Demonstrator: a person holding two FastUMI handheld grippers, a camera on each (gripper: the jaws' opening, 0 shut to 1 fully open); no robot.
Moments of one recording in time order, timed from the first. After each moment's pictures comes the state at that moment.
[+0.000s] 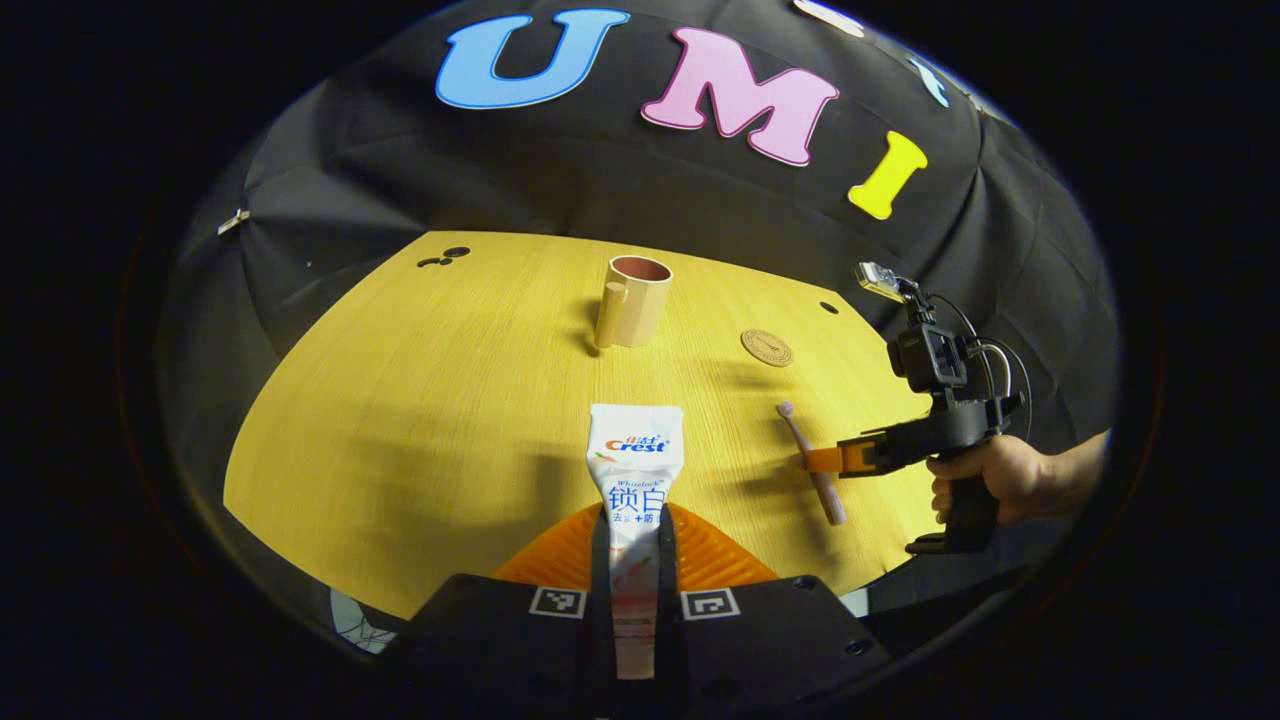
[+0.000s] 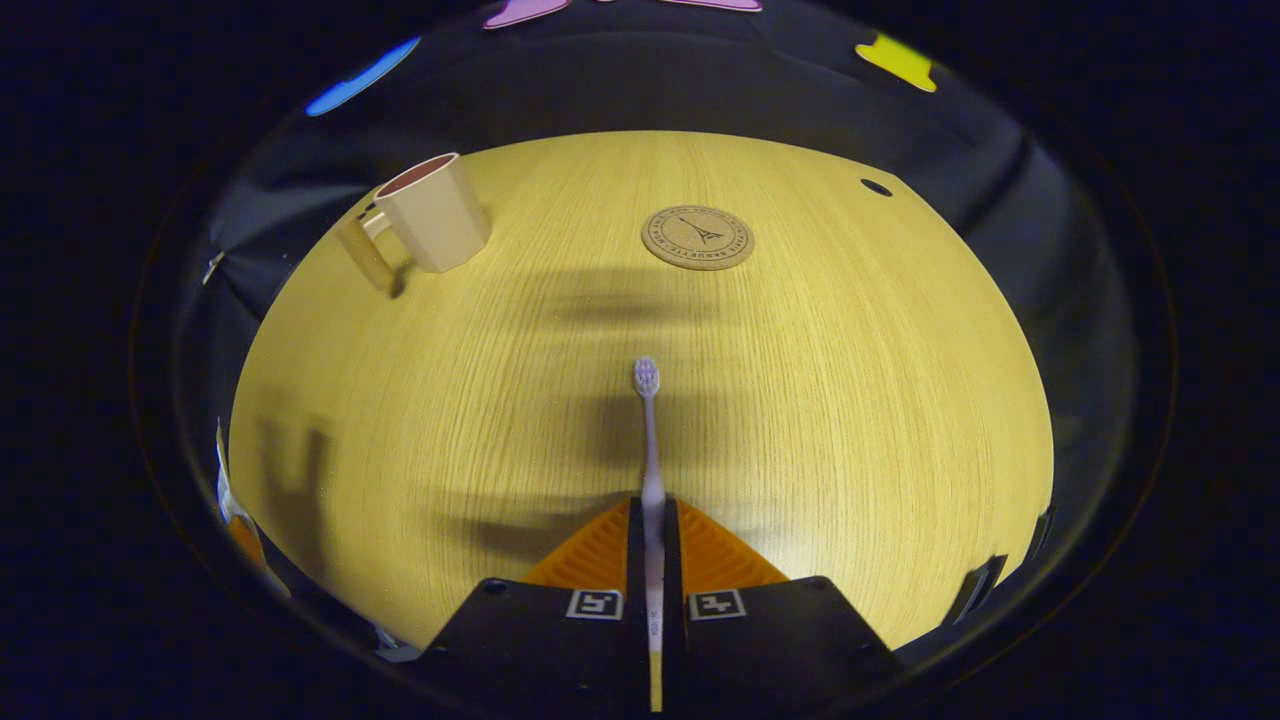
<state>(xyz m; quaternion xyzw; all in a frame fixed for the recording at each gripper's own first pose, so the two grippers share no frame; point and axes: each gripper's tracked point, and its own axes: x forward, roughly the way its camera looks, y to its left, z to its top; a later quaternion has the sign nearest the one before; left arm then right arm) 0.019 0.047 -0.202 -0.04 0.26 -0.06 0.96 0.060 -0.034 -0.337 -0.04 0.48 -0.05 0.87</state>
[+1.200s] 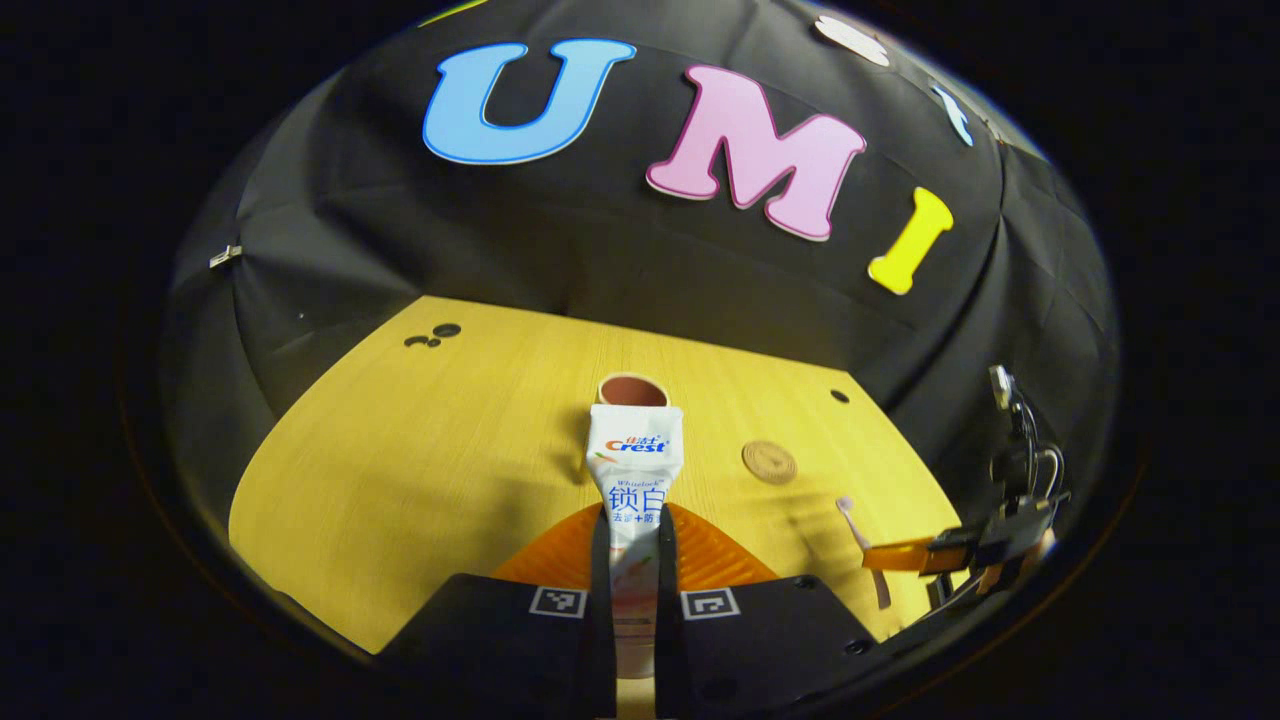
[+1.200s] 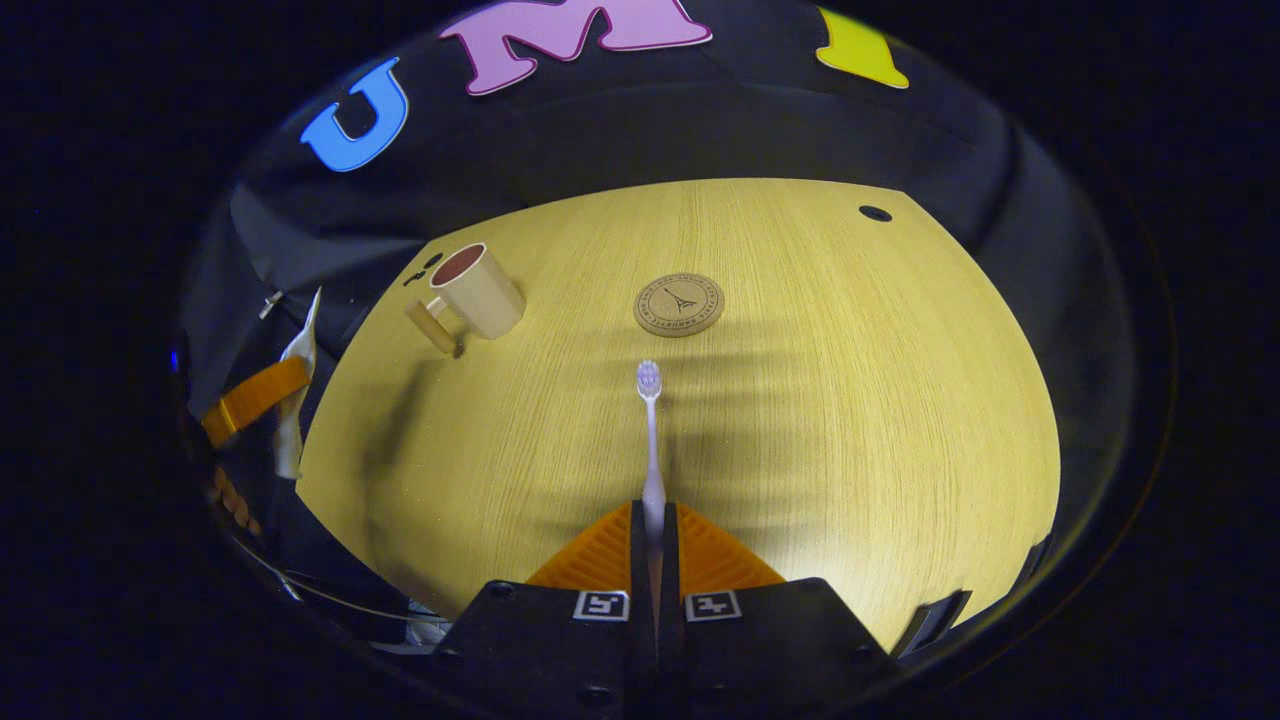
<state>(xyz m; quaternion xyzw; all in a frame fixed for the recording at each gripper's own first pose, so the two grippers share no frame) 0.136 0.028 -0.088 -0.07 0.15 -0.04 0.98 0.055 -0.072 -0.256 0.04 0.43 0.02 0.90</state>
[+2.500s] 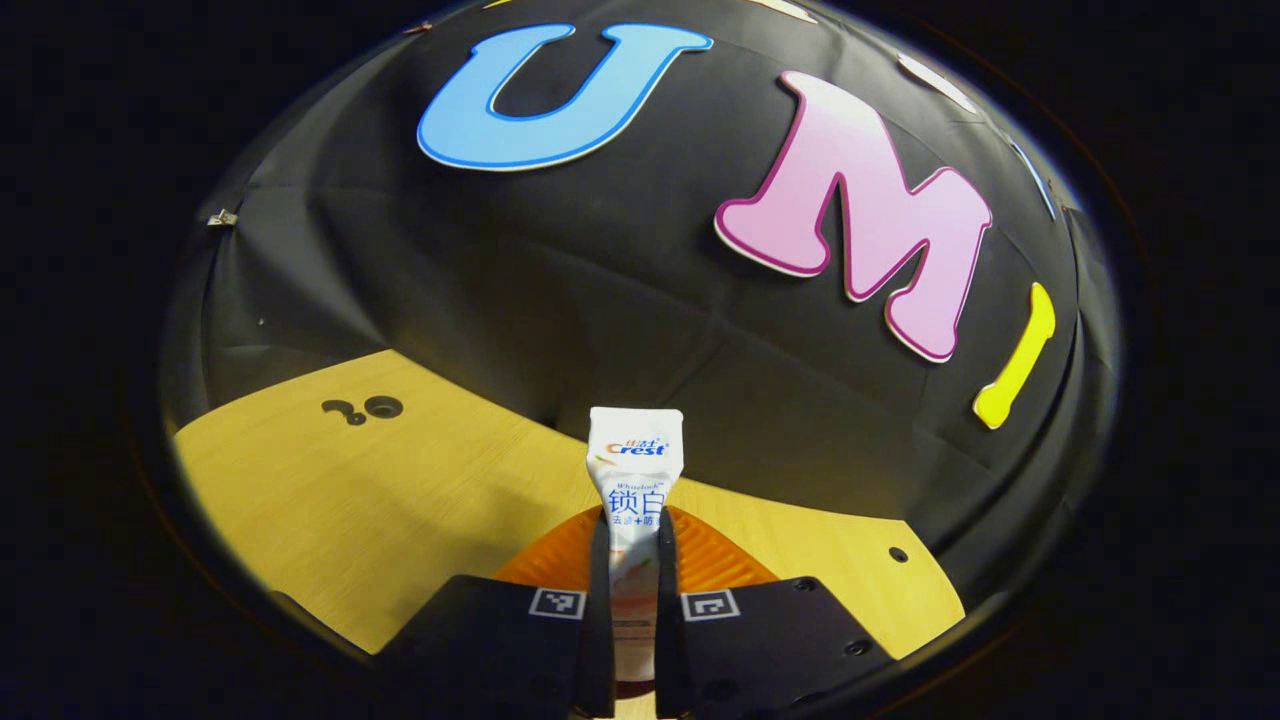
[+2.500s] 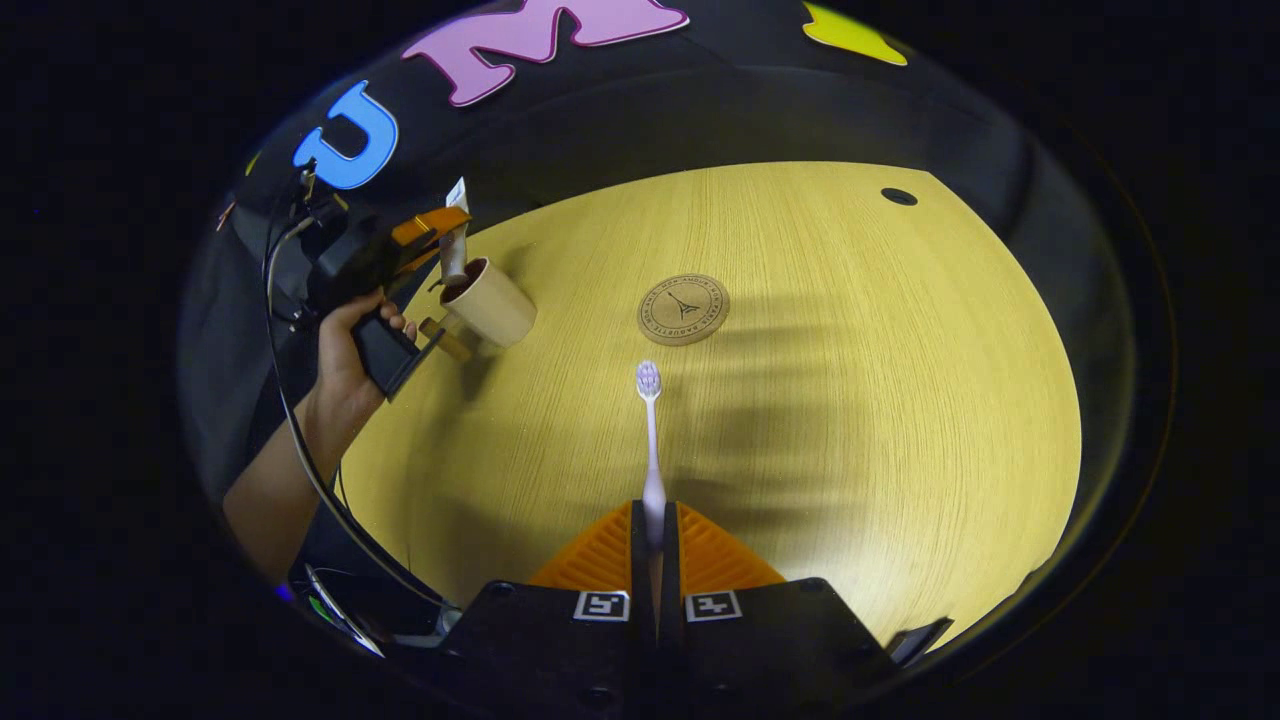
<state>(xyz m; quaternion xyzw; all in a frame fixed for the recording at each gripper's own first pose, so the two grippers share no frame) 0.384 0.031 -0.066 -0.15 0.02 0.02 0.99 0.074 -0.093 -0.256 0.08 0.46 0.07 0.88</state>
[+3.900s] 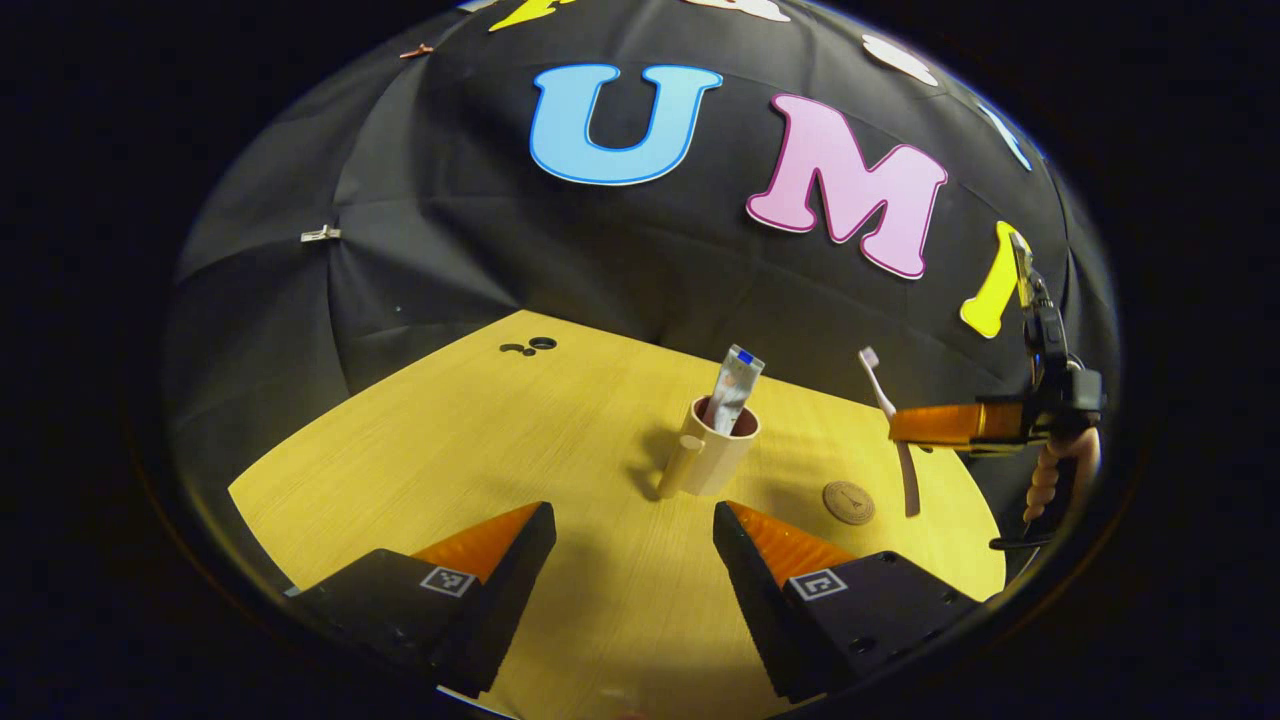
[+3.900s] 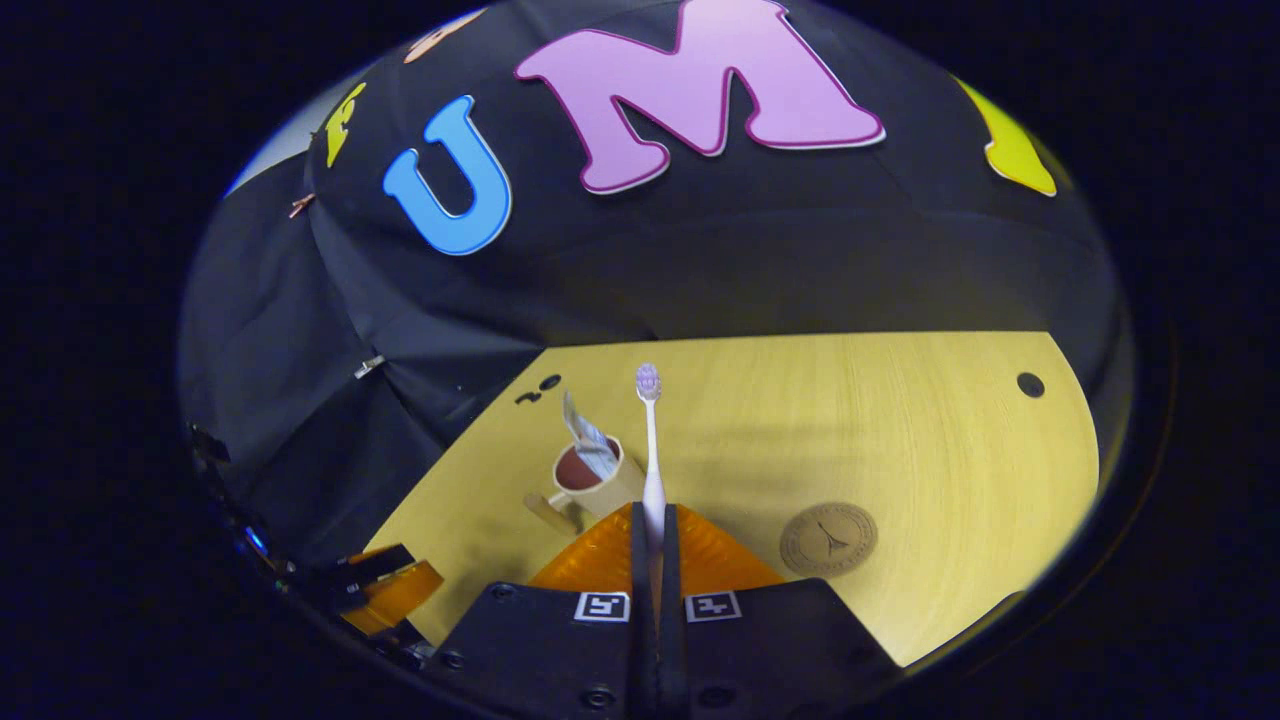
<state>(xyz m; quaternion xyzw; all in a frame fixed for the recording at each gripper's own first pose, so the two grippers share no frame) 0.122 0.076 -0.129 -0.10 0.11 0.11 0.98 0.239 0.047 -0.152 0.06 0.26 0.19 0.95</state>
